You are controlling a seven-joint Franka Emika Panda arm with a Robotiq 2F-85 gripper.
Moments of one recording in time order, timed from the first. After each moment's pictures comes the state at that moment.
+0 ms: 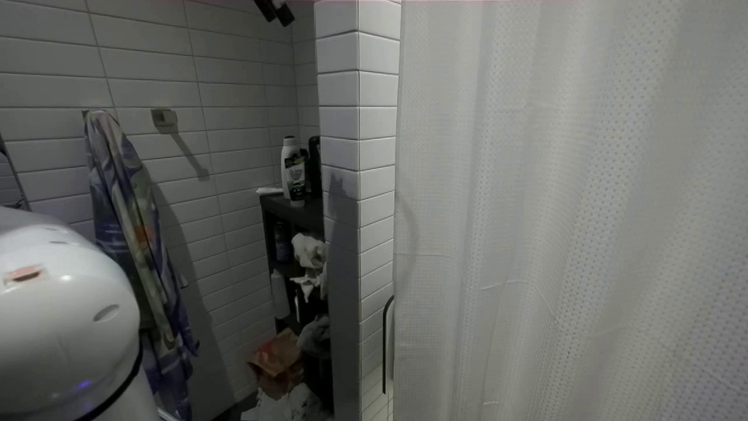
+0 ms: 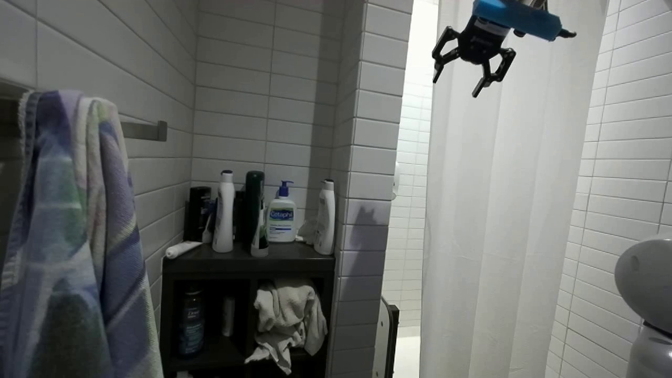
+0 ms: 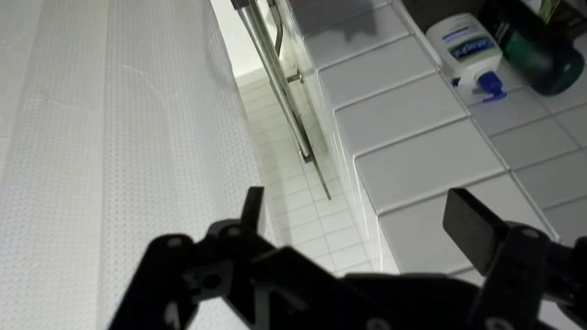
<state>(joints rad) -0.21 -0.96 0.19 -2.25 -0.01 1.99 0.65</state>
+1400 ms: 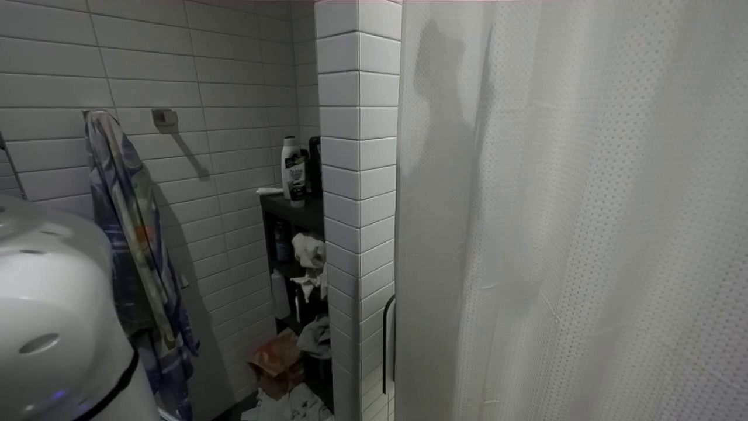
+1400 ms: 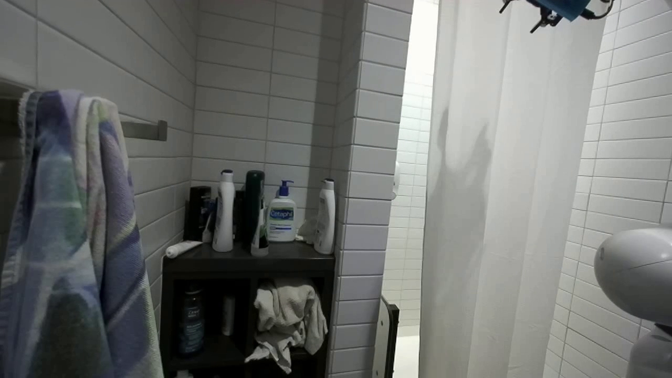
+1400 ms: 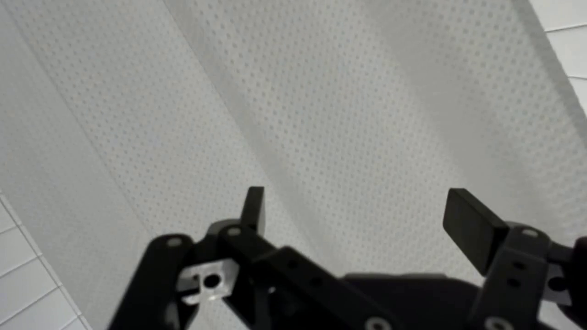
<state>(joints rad) -0.48 -0.85 -0.01 -2.10 -0.22 2.60 0.73</state>
